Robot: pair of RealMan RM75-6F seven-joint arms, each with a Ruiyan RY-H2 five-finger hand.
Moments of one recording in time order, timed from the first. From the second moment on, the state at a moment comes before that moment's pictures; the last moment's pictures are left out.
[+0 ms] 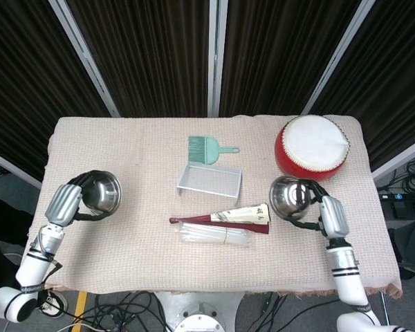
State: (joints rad) left arm -0.45 -1.38 -0.05 -1.31 1.45 1.26 -0.36; right arm 0.28 -1.43 0.20 -1.58 -1.30 1.28 0.15
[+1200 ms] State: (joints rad) left arm -0.56 -1.40 -0.04 -1.28 1.41 1.01 -0.13; right arm 0.24 -1.46 0.14 -1.45 -1.25 1.21 0.09
